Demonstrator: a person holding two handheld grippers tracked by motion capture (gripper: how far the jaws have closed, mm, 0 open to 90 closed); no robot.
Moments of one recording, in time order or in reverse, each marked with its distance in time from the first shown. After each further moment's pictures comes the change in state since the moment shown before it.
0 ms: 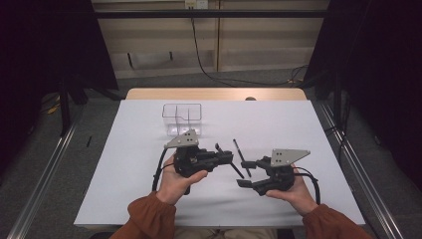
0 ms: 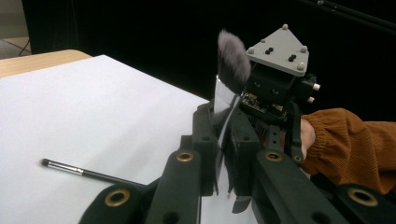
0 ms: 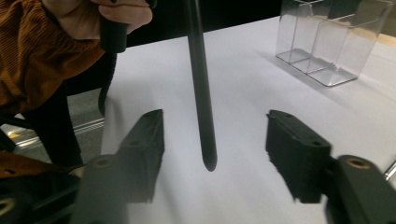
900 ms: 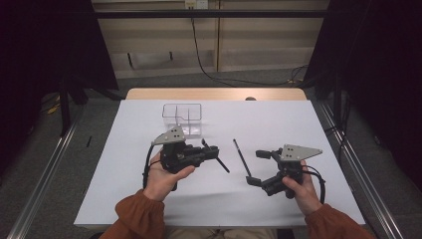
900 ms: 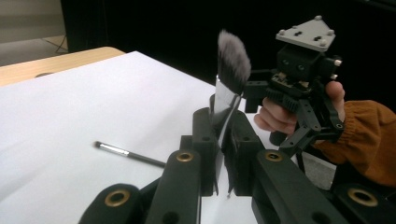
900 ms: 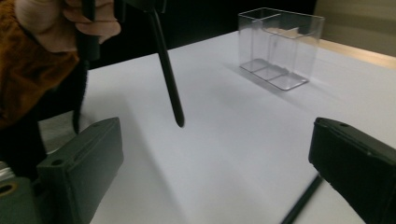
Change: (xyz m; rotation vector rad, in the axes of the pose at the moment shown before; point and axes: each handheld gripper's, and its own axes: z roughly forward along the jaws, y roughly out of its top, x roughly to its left) left arm 0.013 0.005 -0.031 0.026 0.101 0.017; right arm -0.005 0.001 -0.020 -0.060 -0.136 0.045
